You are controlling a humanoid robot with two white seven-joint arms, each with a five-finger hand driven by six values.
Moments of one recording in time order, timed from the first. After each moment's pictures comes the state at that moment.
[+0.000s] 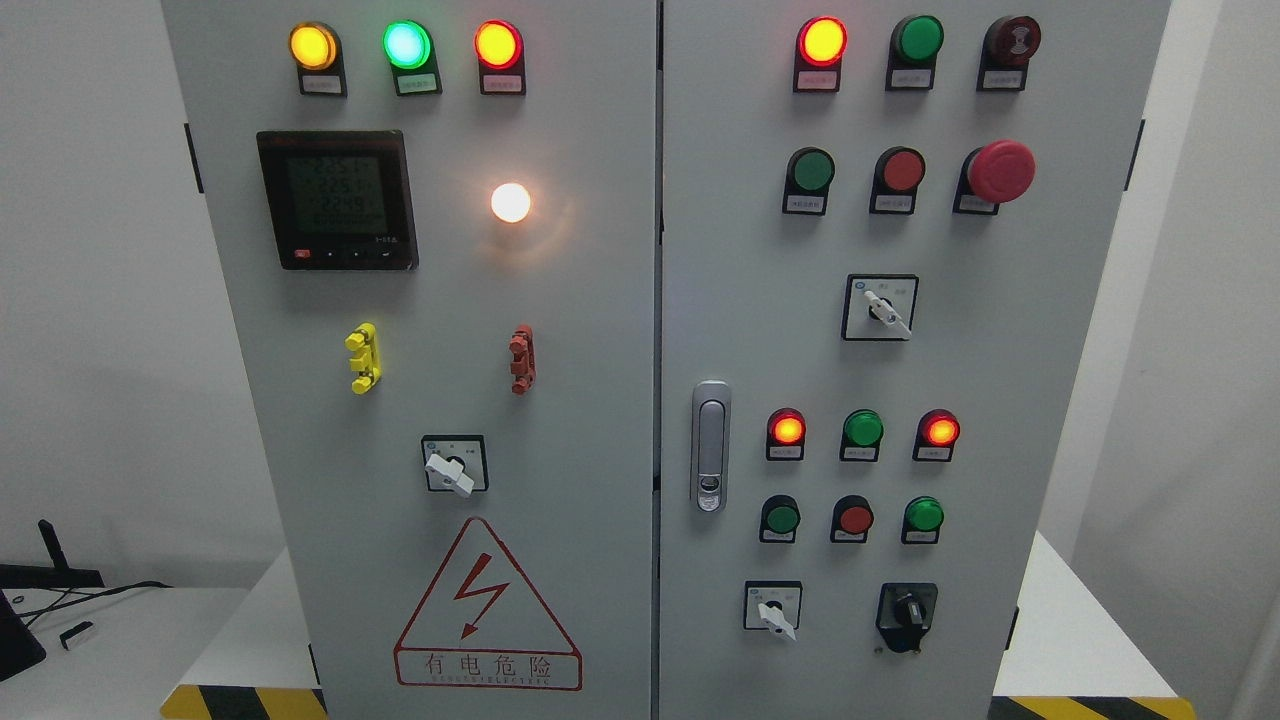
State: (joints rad) left arm -0.04 -0.09 0.08 0.06 0.00 -0.16 0.05; right arm 0.58 0.06 -0.02 -0.59 -0.04 -0.15 0.13
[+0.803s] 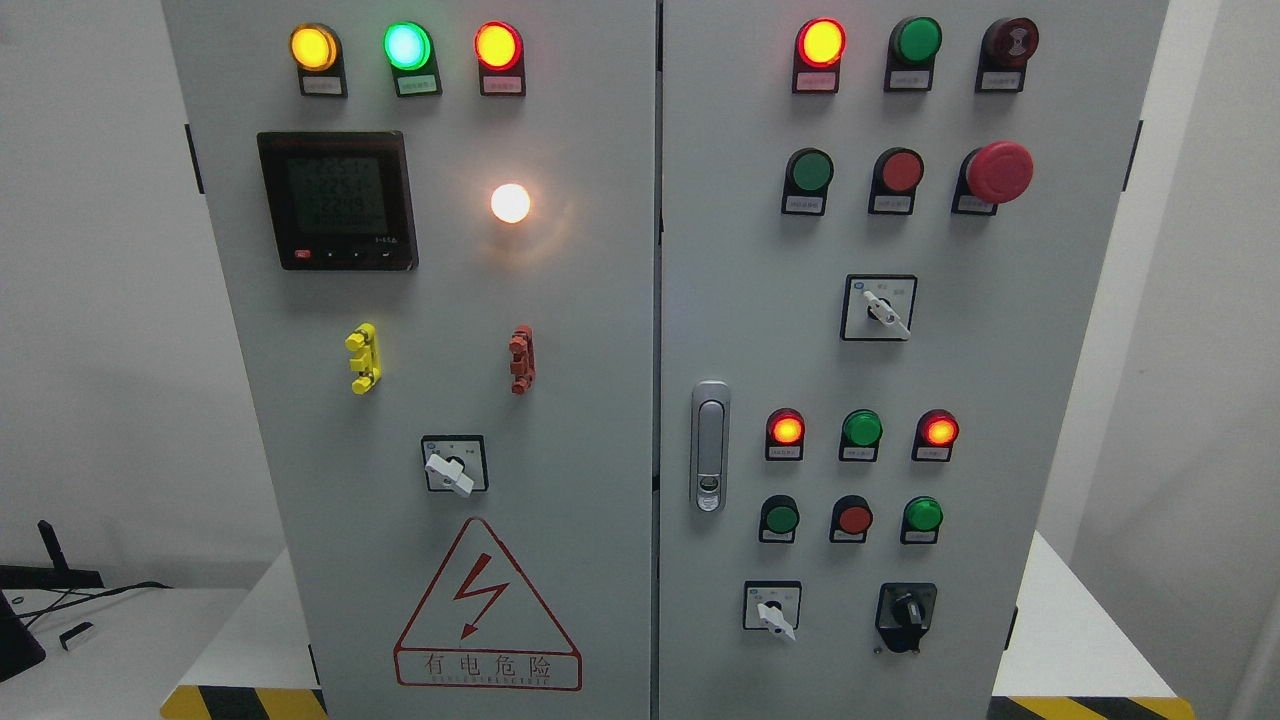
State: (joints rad) left arm -0.04 -0.09 0.08 0.06 0.00 -0.16 0.05; right arm 0.92 0.01 -0.10 -1.40 -0.08 -0.41 0.16
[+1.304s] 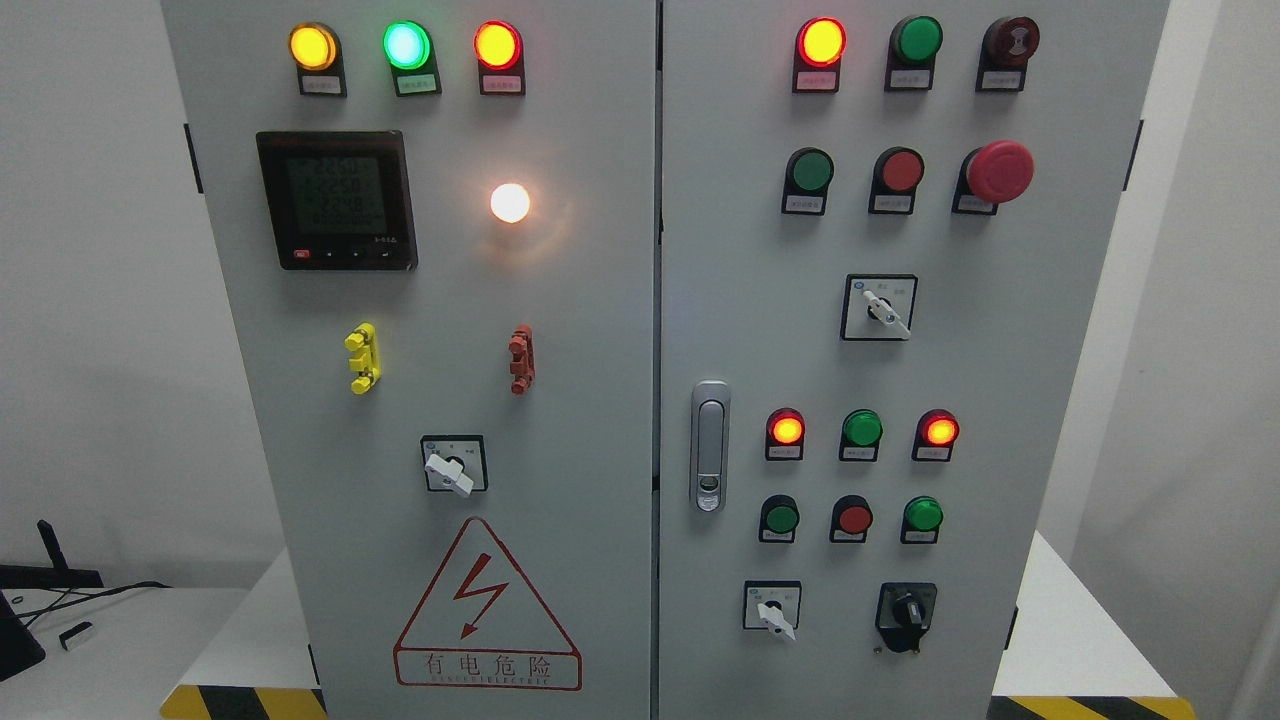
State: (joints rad) left arm -0.04 -0.09 0.08 0.06 0.00 -0.16 0.05; right arm 0.83 -0.06 -0.17 -1.69 -0.20 -0.29 0.11
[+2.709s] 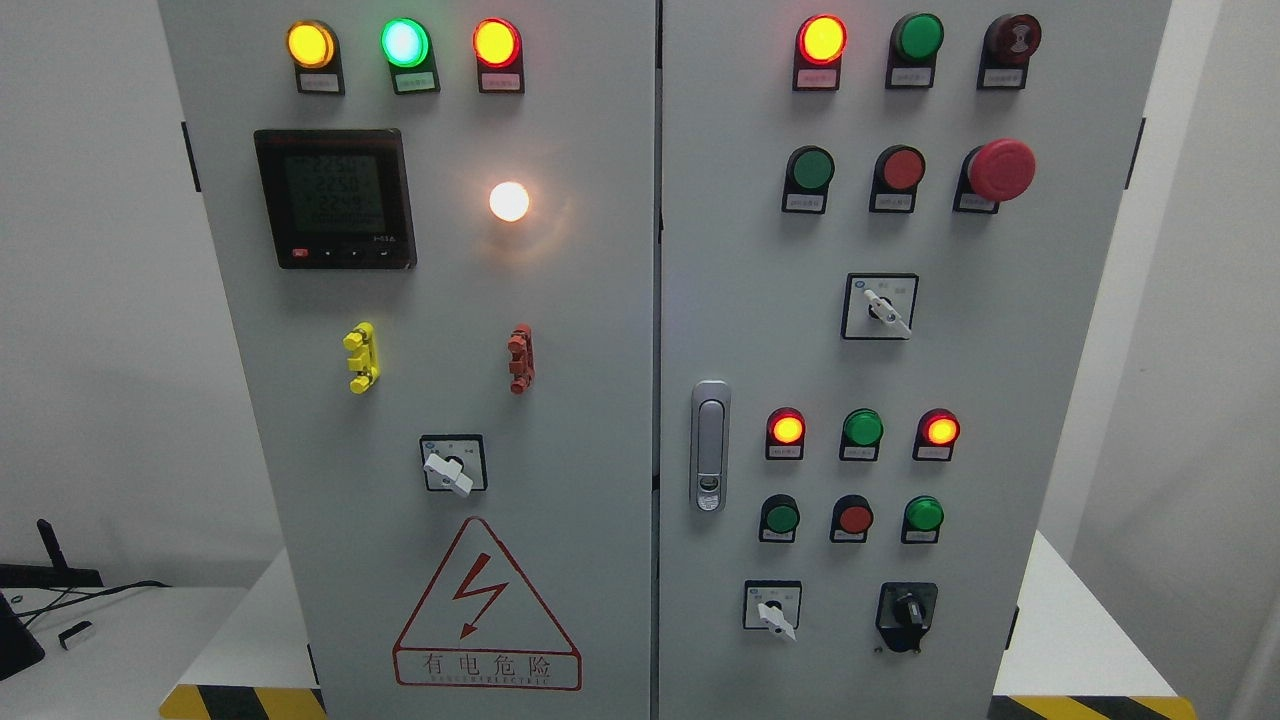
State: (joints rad) left arm -0.04 -0.09 0.08 0.06 0.00 -0.16 0.05; right arm 0.22 -0.19 -0.32 -1.91 -0.29 0.14 0.09
